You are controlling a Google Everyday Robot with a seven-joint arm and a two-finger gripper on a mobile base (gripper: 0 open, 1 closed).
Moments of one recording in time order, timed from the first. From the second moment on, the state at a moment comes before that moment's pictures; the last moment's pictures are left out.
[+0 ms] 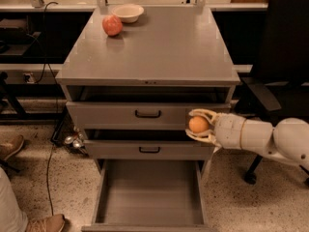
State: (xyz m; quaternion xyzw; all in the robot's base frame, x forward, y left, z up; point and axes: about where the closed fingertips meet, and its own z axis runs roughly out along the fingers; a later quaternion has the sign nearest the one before) arm 0.543 -0.134 0.734 -0.60 0.55 0.09 0.58
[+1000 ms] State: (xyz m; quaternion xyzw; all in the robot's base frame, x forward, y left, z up) arm 0.574 -0.144 0.816 -0.60 0.50 0.06 0.62
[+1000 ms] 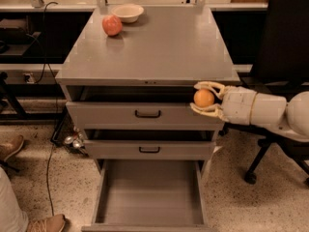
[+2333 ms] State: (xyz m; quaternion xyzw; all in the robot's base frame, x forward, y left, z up) arm 0.700 -0.132 0.914 -0.60 0.52 0.11 0.60
